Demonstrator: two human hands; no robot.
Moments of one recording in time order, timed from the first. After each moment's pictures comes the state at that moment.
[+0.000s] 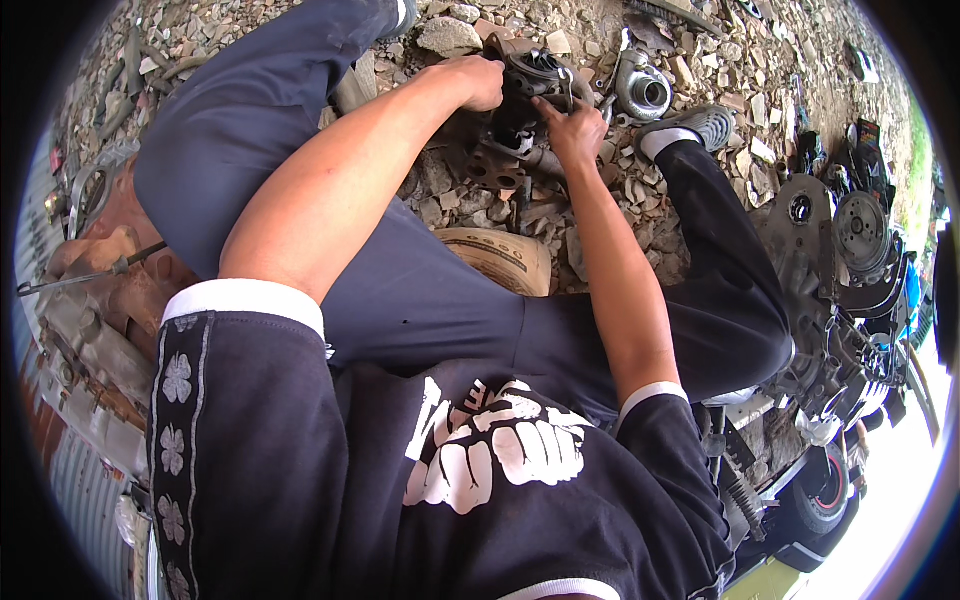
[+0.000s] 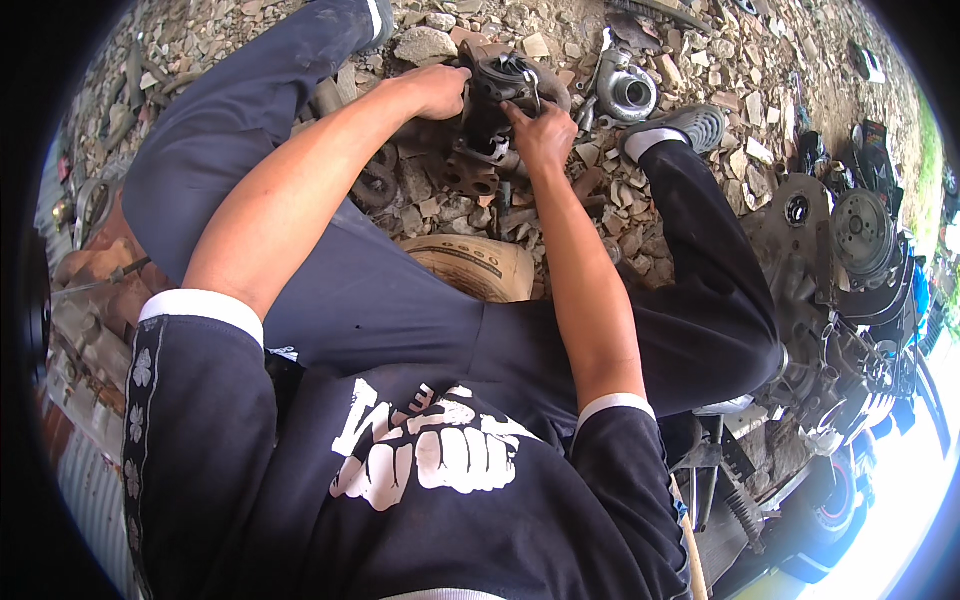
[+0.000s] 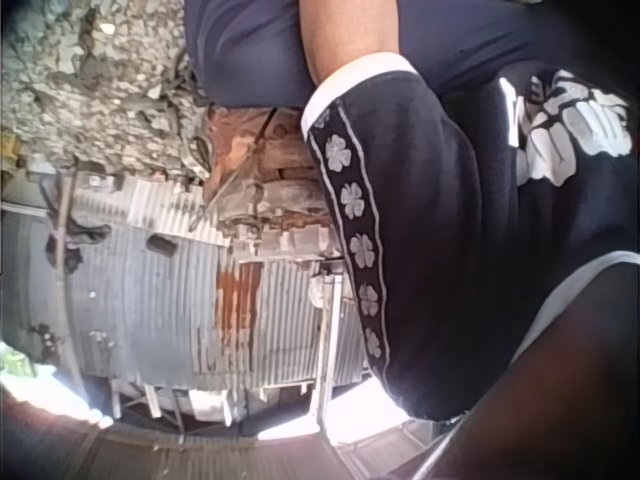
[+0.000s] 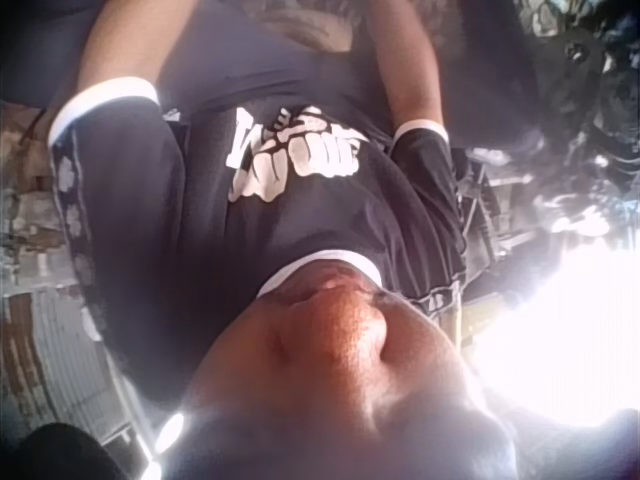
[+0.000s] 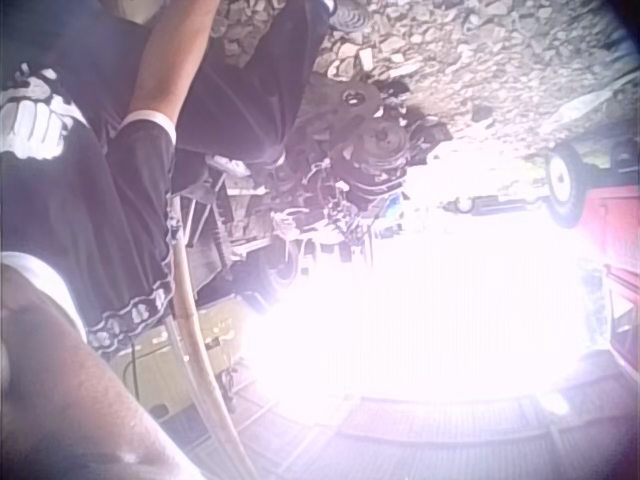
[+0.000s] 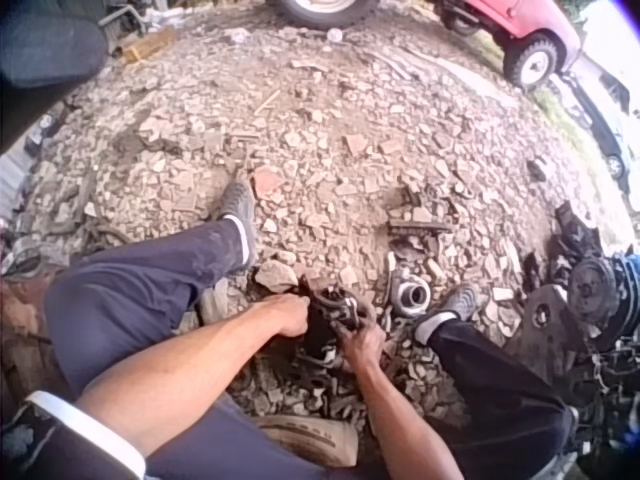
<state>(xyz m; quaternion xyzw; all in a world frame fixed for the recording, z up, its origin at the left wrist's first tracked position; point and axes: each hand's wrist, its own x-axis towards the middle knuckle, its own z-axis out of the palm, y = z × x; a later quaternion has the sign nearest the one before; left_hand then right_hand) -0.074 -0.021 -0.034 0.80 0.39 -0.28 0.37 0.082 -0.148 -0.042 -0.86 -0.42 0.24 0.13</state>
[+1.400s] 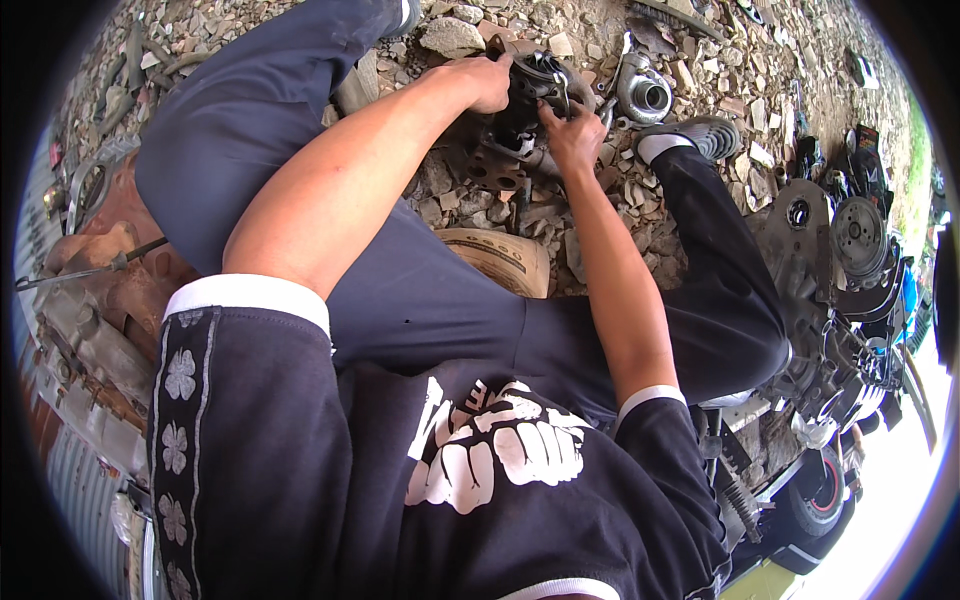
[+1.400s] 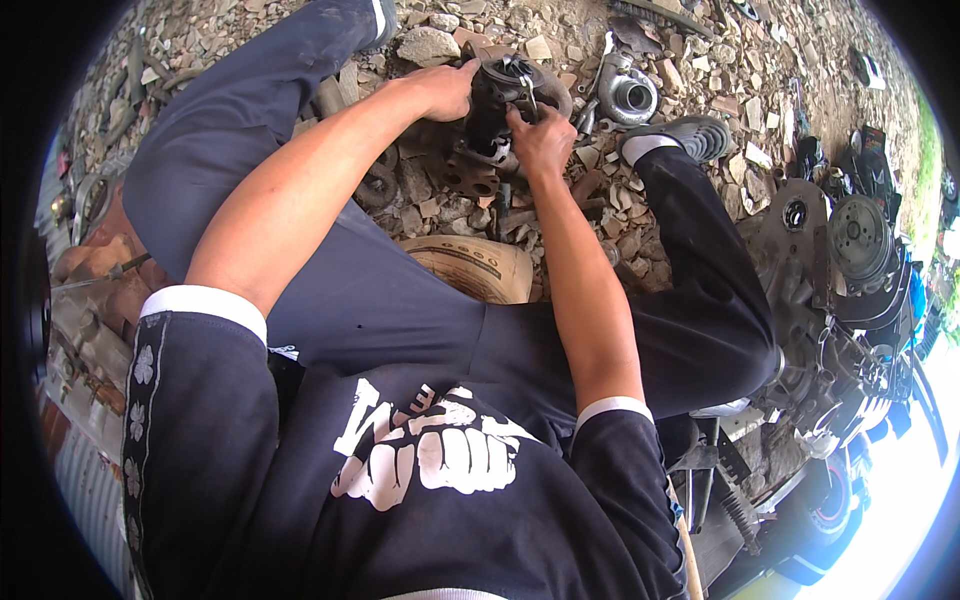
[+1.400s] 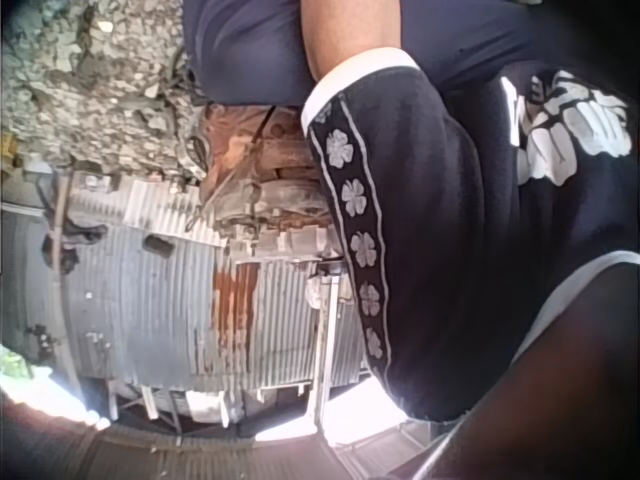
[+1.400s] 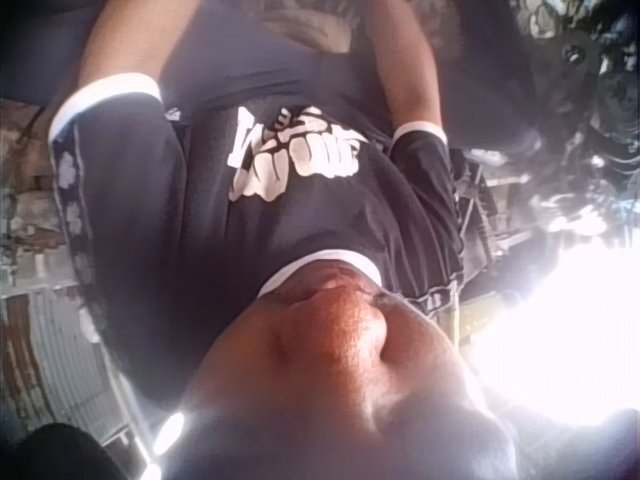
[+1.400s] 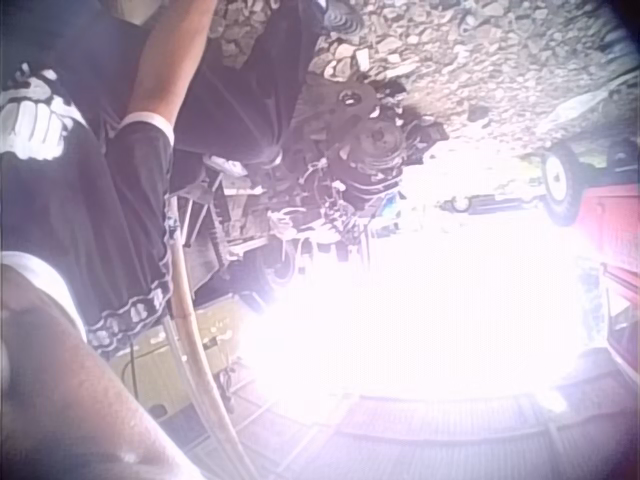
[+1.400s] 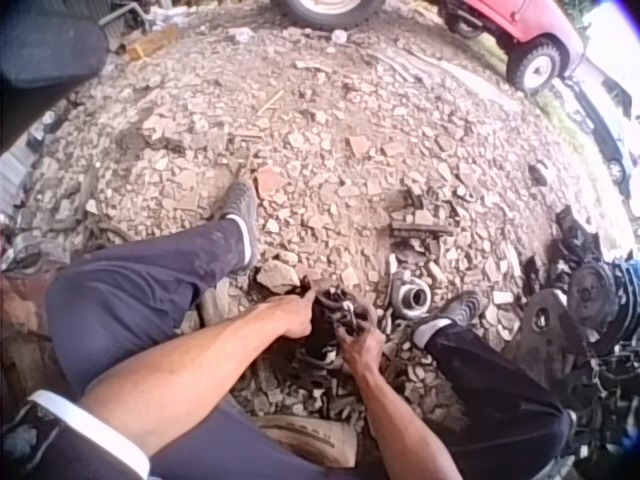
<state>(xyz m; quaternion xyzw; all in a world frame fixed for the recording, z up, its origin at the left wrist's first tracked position) -0.073 -0.023 -0.020 0.79 0.40 -0.27 0.38 0.078 -0.152 -0.040 -0.86 -0.40 0.27 0.16</state>
